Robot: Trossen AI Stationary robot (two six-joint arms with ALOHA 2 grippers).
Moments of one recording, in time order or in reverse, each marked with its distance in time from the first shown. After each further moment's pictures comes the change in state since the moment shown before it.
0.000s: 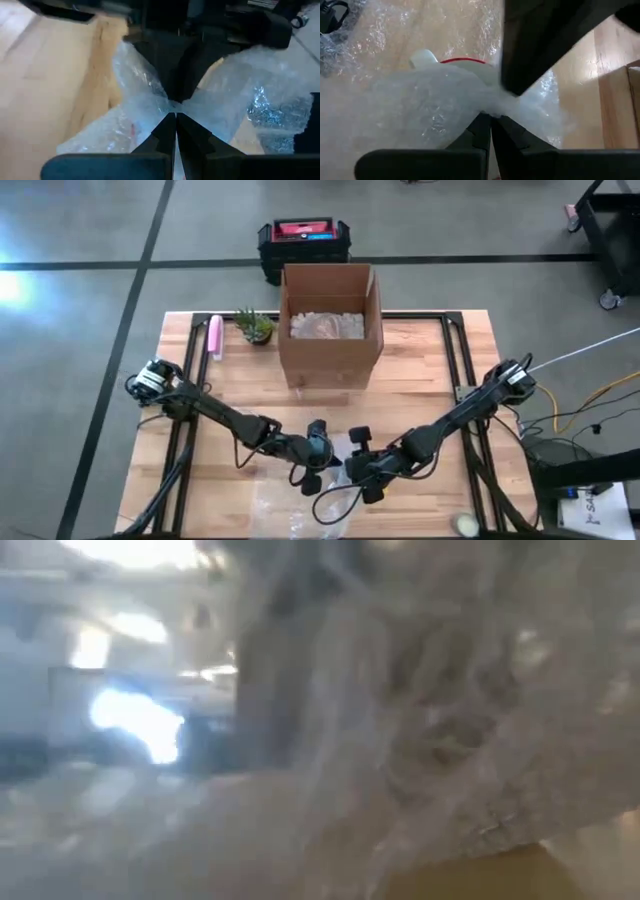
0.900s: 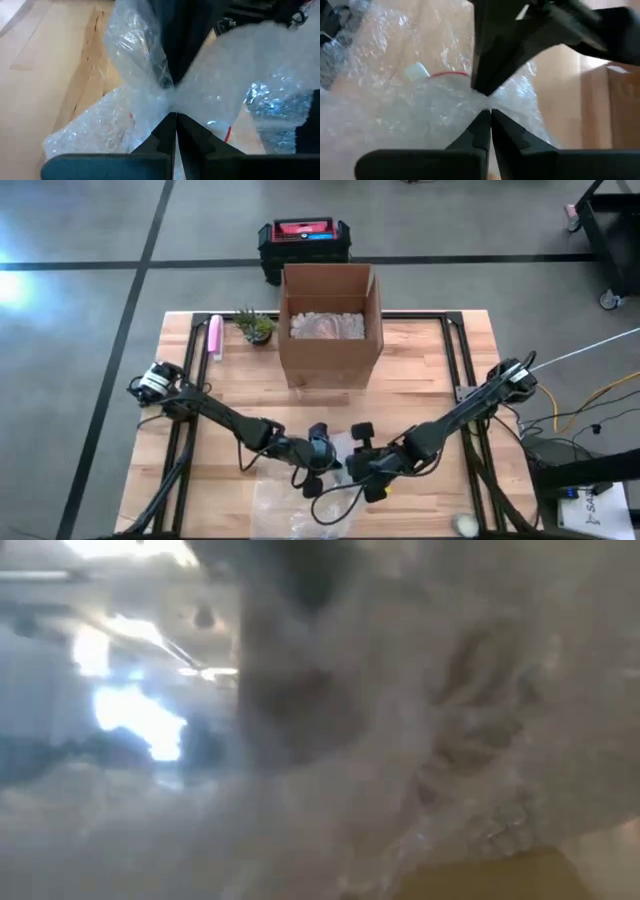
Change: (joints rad) left arm 0.001 0.030 0.000 0.018 0.006 -0.015; right arm 0.001 -0.020 0.157 -0.252 0.003 0.016
